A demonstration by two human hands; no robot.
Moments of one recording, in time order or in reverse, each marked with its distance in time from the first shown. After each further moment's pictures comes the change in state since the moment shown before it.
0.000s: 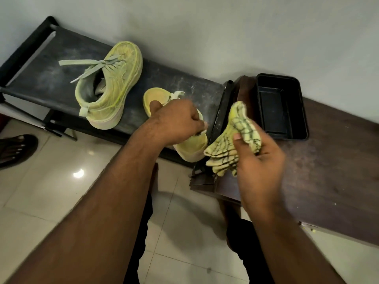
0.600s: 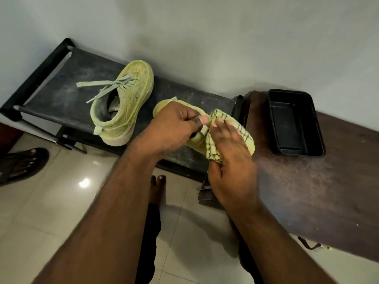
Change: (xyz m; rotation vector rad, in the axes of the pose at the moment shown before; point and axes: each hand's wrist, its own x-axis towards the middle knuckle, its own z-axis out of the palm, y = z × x) left_hand 0.000 -0.031 -0.016 -0.714 0.084 0.121; right_hand 0.016 0.022 0.043 -0.729 -0.258 -0.708
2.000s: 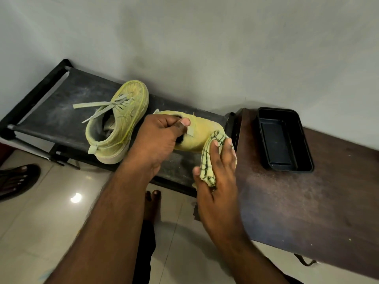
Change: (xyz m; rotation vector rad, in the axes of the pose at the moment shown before) left_hand 0.005 0.001 -0.001 -0.349 0.276 -0.156; right_hand -0.017 -0.009 0.018 0.300 0.048 0.218
